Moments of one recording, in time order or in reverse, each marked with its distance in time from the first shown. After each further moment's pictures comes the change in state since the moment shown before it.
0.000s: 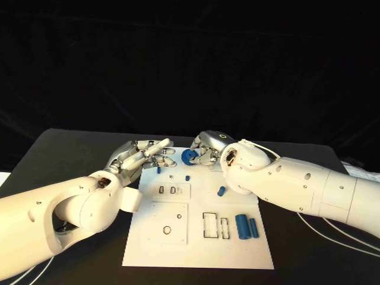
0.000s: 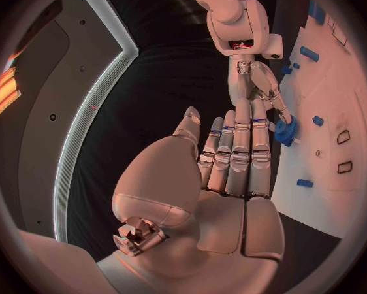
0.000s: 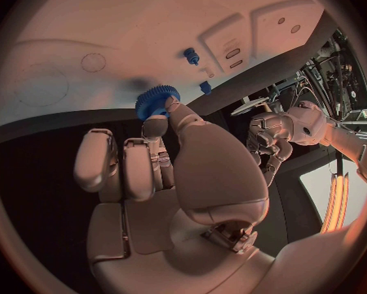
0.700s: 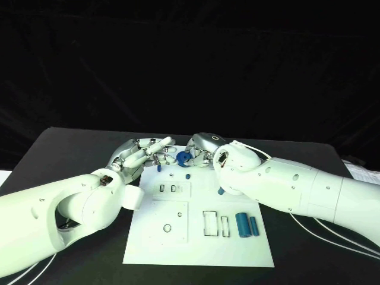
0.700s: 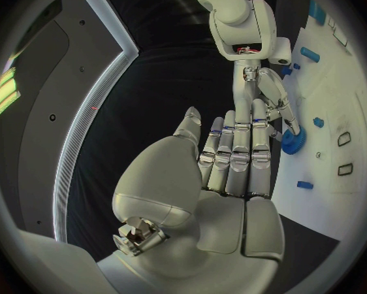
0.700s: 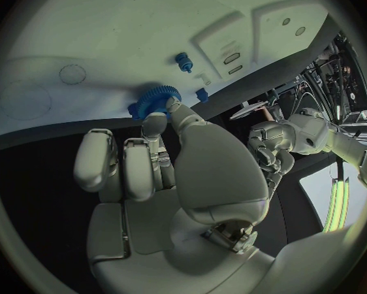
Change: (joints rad) left arm 0.000 0.006 0.000 -0.005 0.000 0.000 0.000; left_hand 0.004 0.004 0.003 -0.003 0.000 0.000 0.000 0.000 0.000 0.000 0.000 0.000 0.000 0.000 0.000 0.000 0.000 0.000 0.000 0.000 0.000 0.000; right arm -0.010 0.061 -0.009 -0.048 -0.019 0.015 -0.009; right_hand -0.014 -0.005 0.002 0.002 -0.002 0.007 0.001 -0.015 0.009 -0.009 0.005 -0.039 -0.022 0.000 0.000 0.000 -0.003 0.000 0.000 0.000 0.000 -0.003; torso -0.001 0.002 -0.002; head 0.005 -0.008
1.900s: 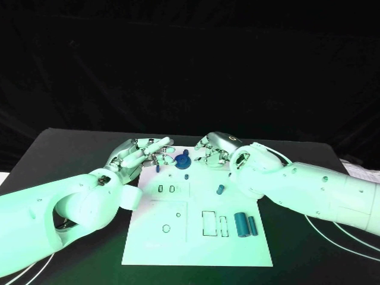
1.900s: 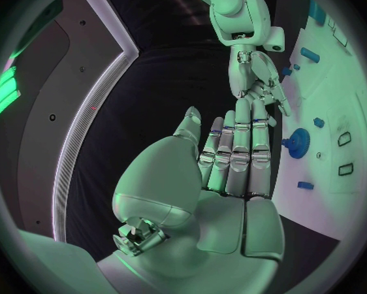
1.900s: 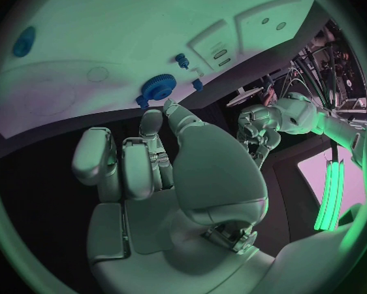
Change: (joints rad) left arm 0.000 -0.007 0.000 -0.005 0.000 0.016 -0.001; left_hand 0.000 0.000 -0.001 -0.007 0.000 0.000 0.000 -0.004 0.000 0.000 0.000 0.000 0.000 0.000 0.000 -0.015 -0.002 0.000 0.000 0.000 -0.004 -0.003; right arm -0.014 -0.151 0.014 0.129 0.099 -0.067 0.082; right_hand 0.003 -0.031 0.007 -0.003 0.015 -0.082 0.031 -0.054 -0.020 -0.033 0.029 -0.024 0.000 0.000 0.015 -0.006 0.000 0.000 -0.025 0.025 -0.018 -0.042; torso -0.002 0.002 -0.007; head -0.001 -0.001
